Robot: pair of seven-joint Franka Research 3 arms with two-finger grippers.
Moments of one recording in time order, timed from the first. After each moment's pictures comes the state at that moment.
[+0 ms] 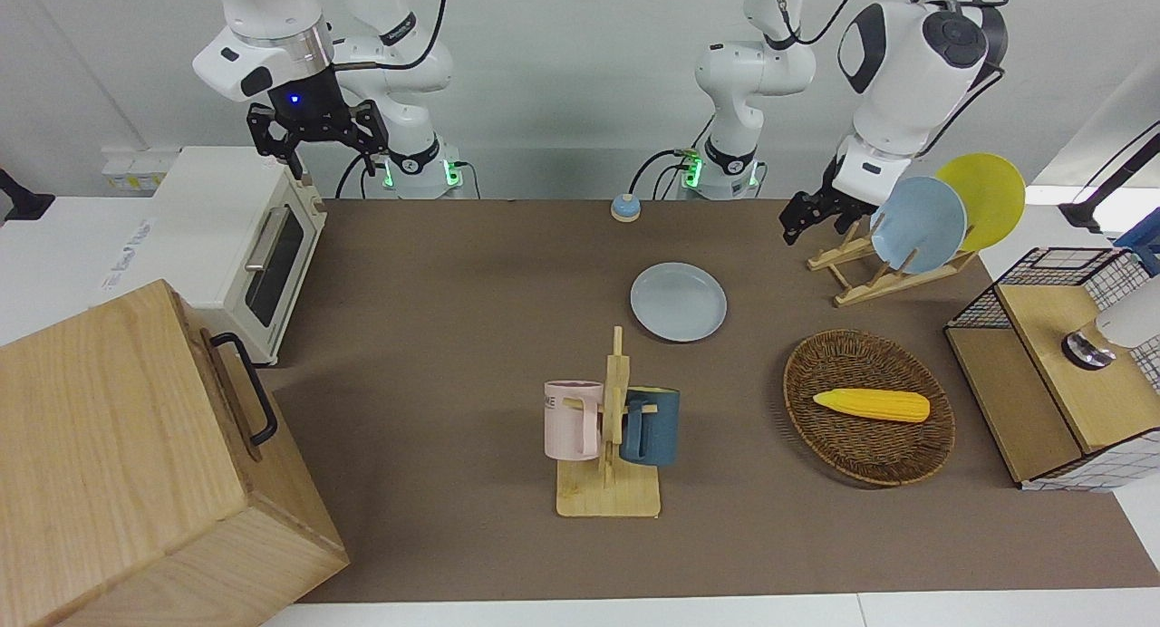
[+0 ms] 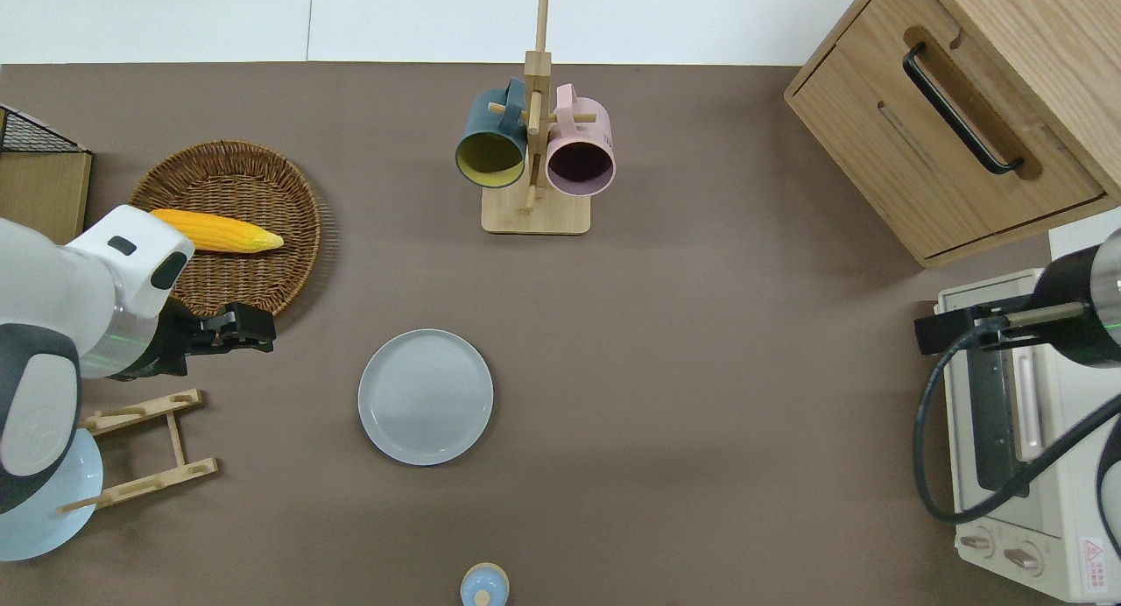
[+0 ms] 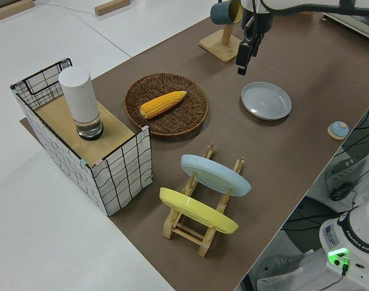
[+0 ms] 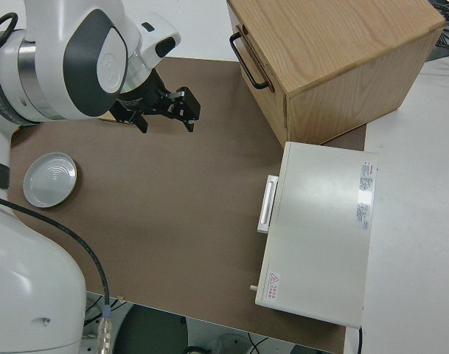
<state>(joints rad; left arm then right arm) -0.05 -0.07 -0.03 -1.93 -0.06 1.77 -0.29 -0.05 -0.06 0.15 -1.54 -0.04 1.44 0.01</state>
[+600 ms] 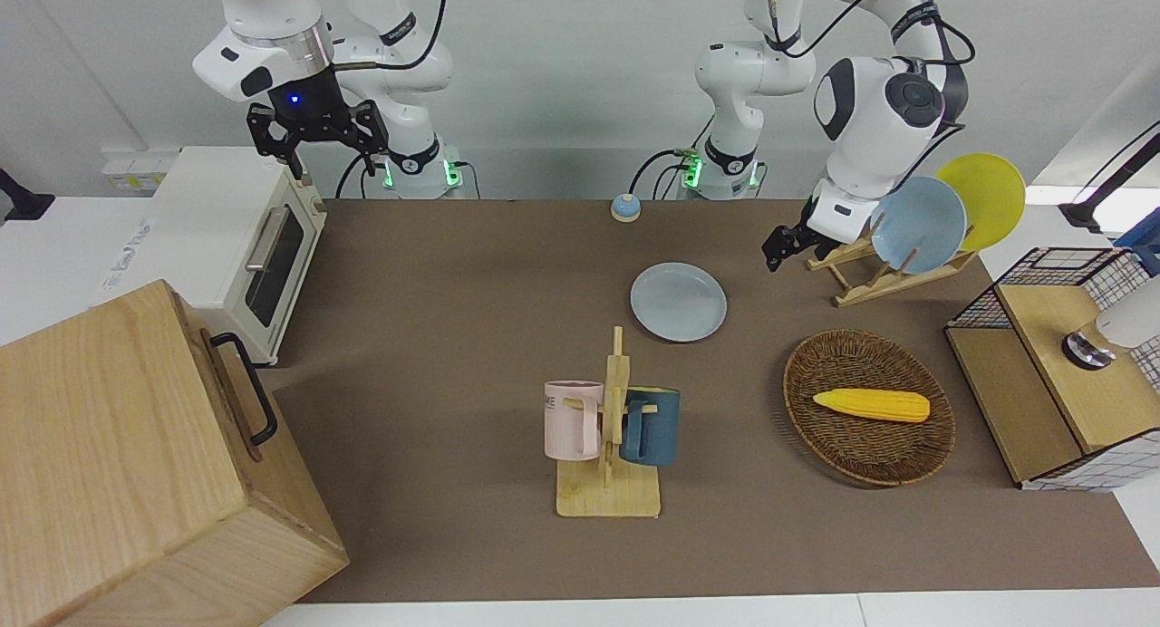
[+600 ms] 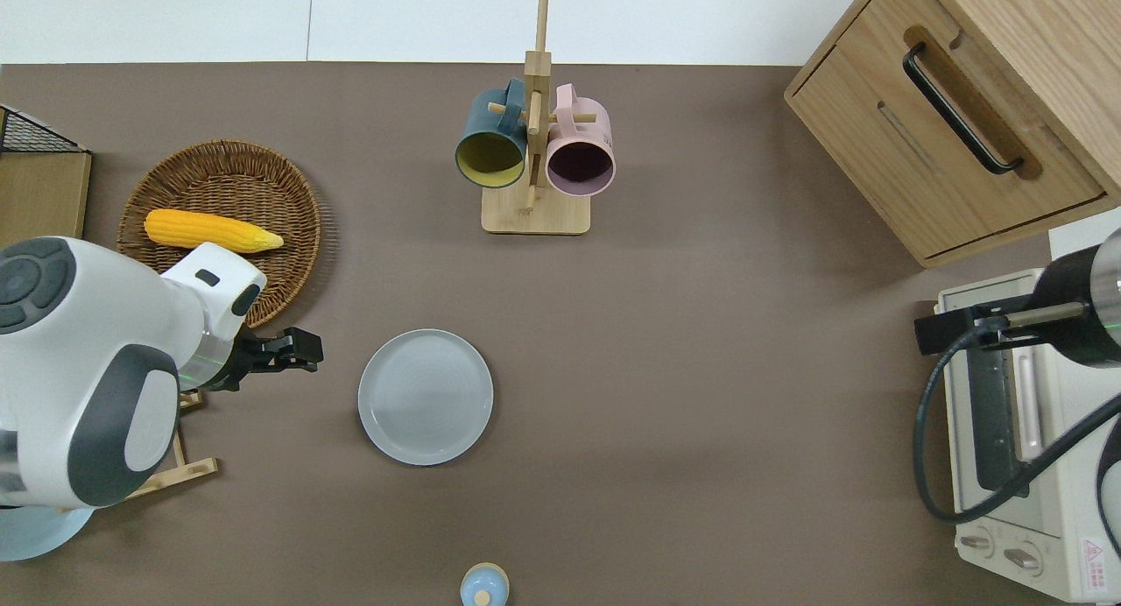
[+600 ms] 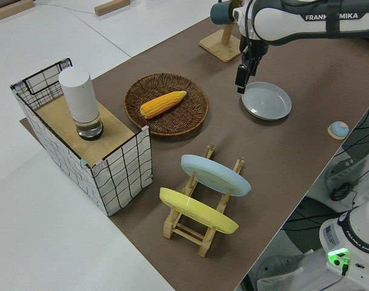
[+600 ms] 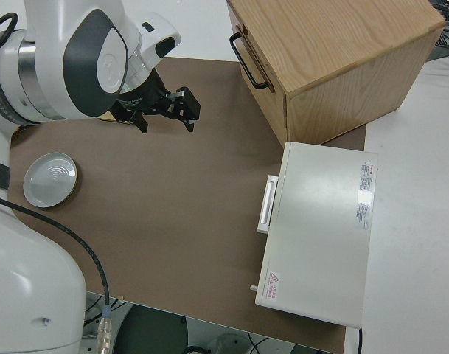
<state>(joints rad) -0.05 -0.04 -0.07 -2.08 -0.06 1.91 -0.29 -0.05 -0.06 0.15 -1.54 -0.04 1.44 0.01</state>
